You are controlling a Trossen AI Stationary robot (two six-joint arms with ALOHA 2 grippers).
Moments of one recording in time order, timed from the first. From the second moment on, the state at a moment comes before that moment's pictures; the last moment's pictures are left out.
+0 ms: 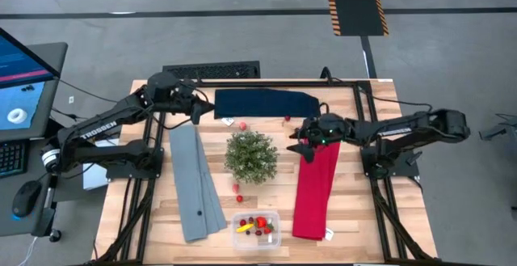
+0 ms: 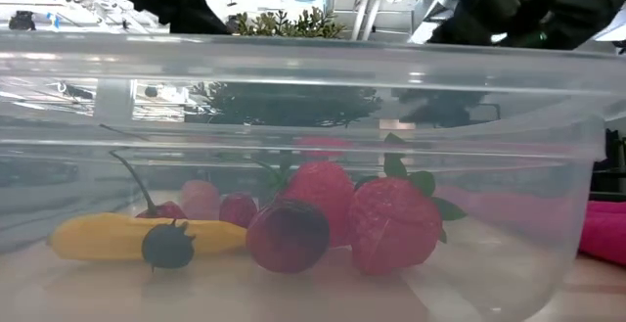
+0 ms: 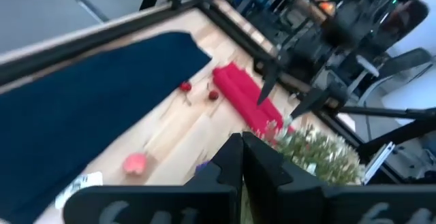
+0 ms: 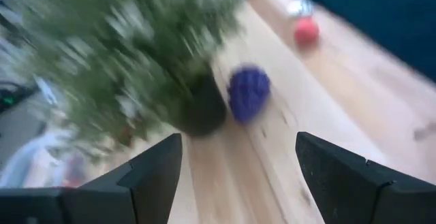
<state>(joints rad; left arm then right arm) 0.60 0.90 0.80 -0.30 0.39 -0.46 -0.18 1.24 0.42 0.33 -0.17 0.37</state>
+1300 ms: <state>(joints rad) 0.55 0.90 0.80 -0.21 0.38 -0.65 -0.21 1.87 0.61 0.60 -0.40 0.28</state>
